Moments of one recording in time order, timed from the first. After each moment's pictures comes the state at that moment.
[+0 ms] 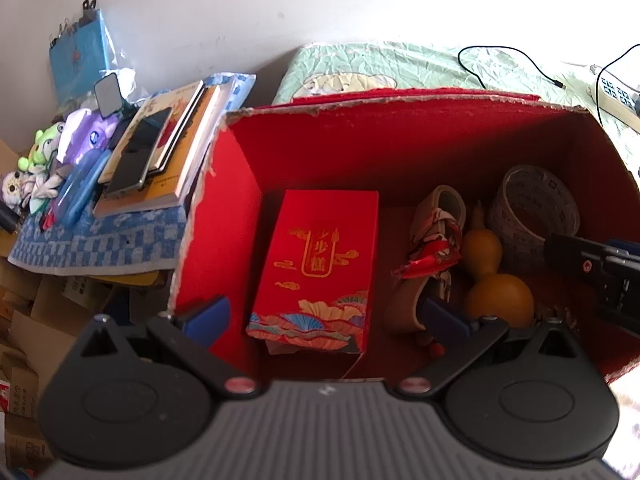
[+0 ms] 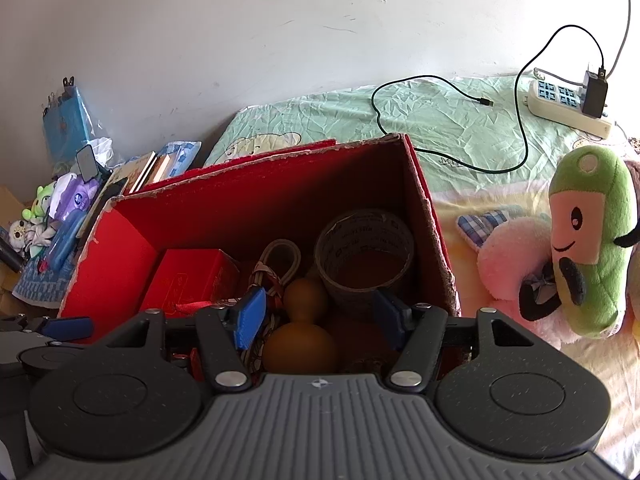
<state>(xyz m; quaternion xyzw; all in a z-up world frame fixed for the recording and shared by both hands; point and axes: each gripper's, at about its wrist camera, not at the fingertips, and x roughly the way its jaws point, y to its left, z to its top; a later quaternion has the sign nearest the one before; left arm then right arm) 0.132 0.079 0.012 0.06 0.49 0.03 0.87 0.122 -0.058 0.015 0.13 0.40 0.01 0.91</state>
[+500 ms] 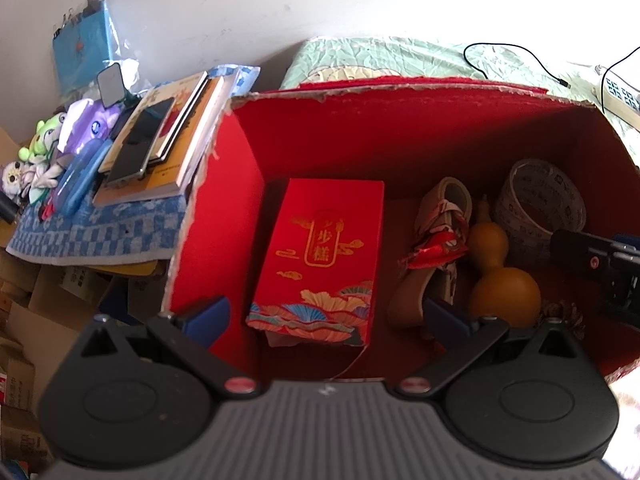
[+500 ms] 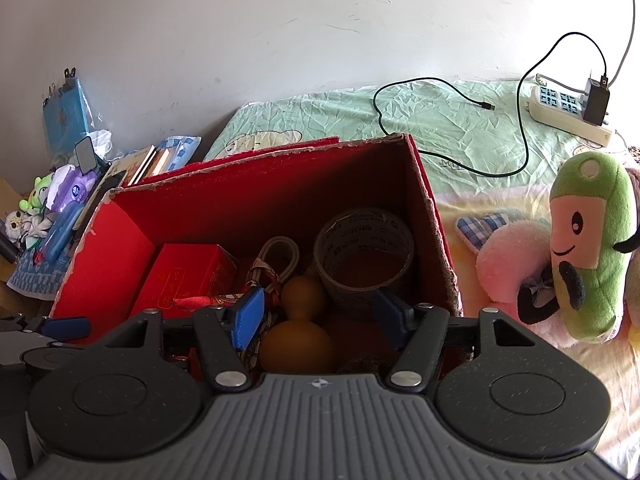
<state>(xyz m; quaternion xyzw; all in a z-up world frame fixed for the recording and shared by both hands) 0.130 0.082 0.005 0.06 0.49 0.03 0.87 0.122 -0.056 0.015 0.12 0.40 0.01 0.91</state>
